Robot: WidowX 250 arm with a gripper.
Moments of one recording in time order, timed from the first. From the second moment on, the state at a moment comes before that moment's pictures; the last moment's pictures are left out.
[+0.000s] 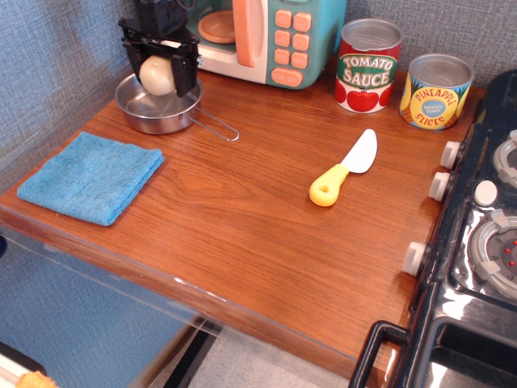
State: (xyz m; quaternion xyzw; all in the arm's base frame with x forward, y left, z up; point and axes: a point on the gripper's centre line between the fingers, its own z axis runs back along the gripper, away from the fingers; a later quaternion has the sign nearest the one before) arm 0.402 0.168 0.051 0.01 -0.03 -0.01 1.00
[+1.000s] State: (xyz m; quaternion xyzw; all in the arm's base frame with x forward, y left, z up) arm 0.373 0.111 0.125 0.00 -0.06 0.01 1.00
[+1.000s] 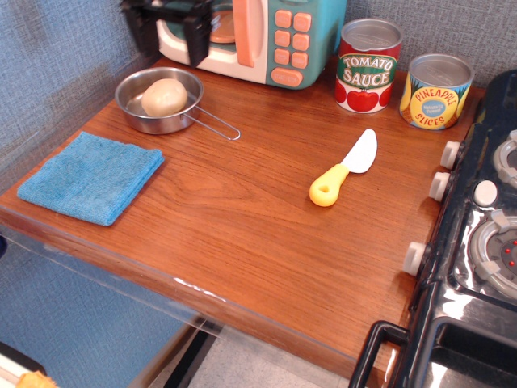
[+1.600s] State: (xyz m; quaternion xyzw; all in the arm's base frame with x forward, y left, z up) arm 0.335 0.056 0.119 -0.01 -0.04 -0.01 1.00
